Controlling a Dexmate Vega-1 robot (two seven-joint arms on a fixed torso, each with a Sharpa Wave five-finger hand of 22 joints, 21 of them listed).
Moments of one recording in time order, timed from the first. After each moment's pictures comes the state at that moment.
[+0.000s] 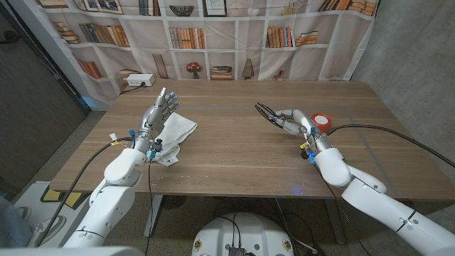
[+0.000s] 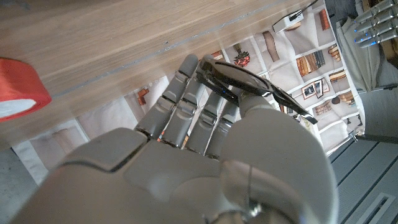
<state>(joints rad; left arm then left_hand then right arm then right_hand) 1.31 0.42 -0.06 -1.82 -0.43 -0.21 -0.08 0.45 0.05 -0.08 0.09 0.30 0.18 0.07 0.21 0.19 0.28 0.02 0.21 0.19 0.26 0.02 0.20 0.18 0.21 0.04 0.21 0.18 -1.21 -0.77 -0.38 -1.99 -0.07 -0.06 -0.34 0.95 0.20 0.34 -0.02 0.19 0.91 -0.14 0.21 0.23 0.98 -0.14 0.22 0.18 0.99 -0.15 0.22 0.19 0.73 -0.07 0.45 0.24</state>
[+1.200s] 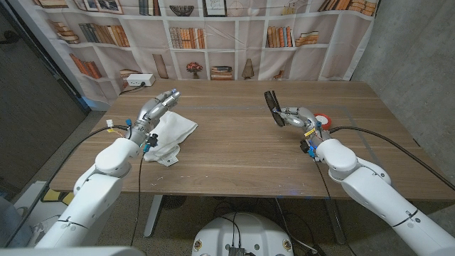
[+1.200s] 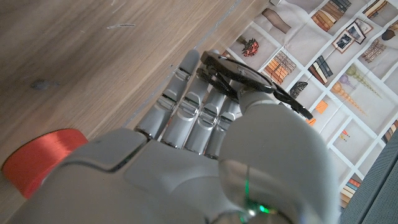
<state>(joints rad) 1.32 0.55 -0.08 -1.92 -0.26 -0.07 -0.04 0.73 0.07 0.00 -0.06 0.27 0.21 0.05 0.21 0.19 0.29 -0.01 0.21 0.19 0.29 -0.02 0.20 0.18 0.23 0.04 0.20 0.18 -1.24 -0.66 -0.25 -2.12 0.25 -0.29 -0.24 1.01 0.16 0.40 -0.03 0.18 0.96 -0.12 0.24 0.26 1.05 -0.13 0.23 0.19 1.07 -0.19 0.24 0.20 0.78 -0.08 0.49 0.24</state>
